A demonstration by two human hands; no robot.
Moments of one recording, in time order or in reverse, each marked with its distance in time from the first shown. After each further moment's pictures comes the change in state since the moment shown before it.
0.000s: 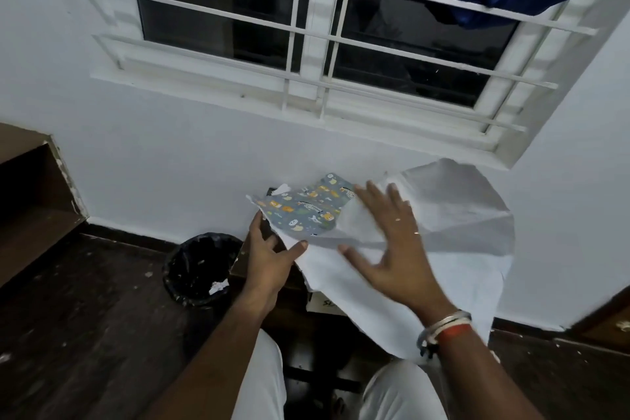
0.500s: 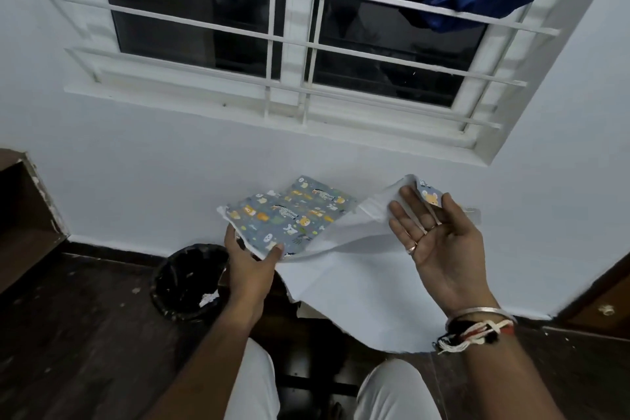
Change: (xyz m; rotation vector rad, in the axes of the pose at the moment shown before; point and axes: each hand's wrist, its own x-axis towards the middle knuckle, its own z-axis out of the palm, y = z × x) left_hand 0.001 0.000 -0.003 0.082 0.076 0.041; right_hand 0.002 -0.002 -0.064 1.420 0.455 0.810
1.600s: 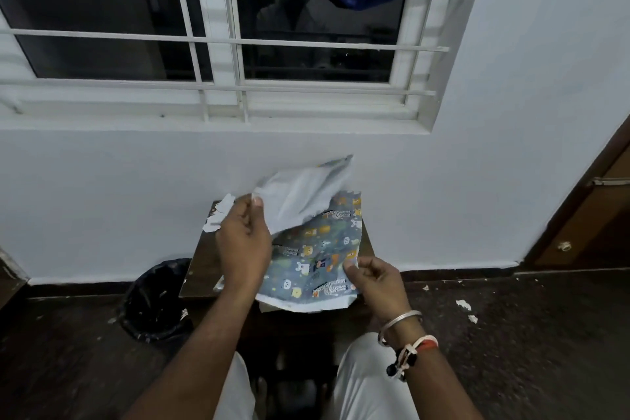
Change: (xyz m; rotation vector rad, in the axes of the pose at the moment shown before) left_hand -0.043 0.045 0.087 0.398 0.016 0.502; right_hand -0.010 0.094 -0.112 -0.647 0.205 -0.039
